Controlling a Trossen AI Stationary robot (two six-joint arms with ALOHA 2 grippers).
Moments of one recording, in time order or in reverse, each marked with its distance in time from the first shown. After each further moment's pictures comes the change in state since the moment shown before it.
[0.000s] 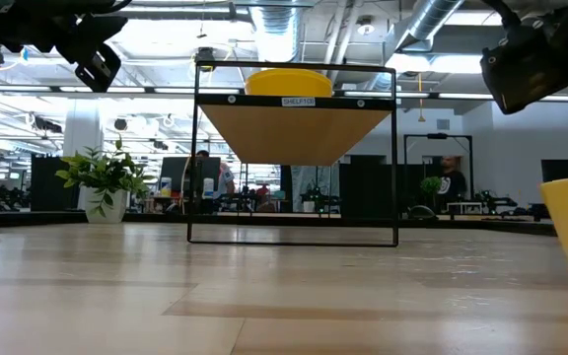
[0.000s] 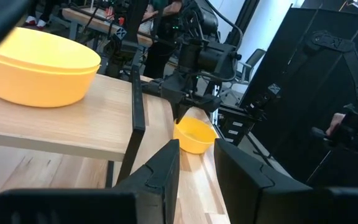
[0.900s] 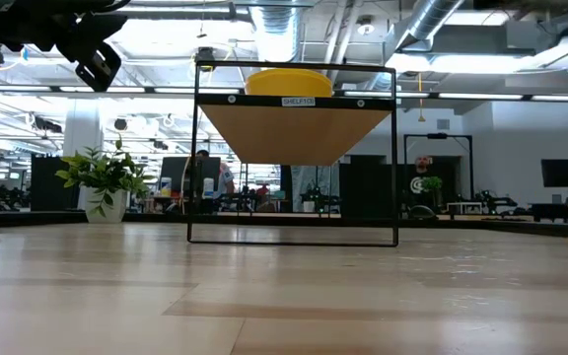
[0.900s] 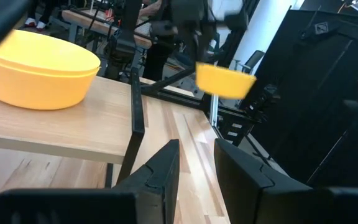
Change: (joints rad) left arm 0.000 0.001 0.000 0.008 0.000 0.000; right arm -0.222 -0.143 0.446 -0.351 -0.151 -0.282
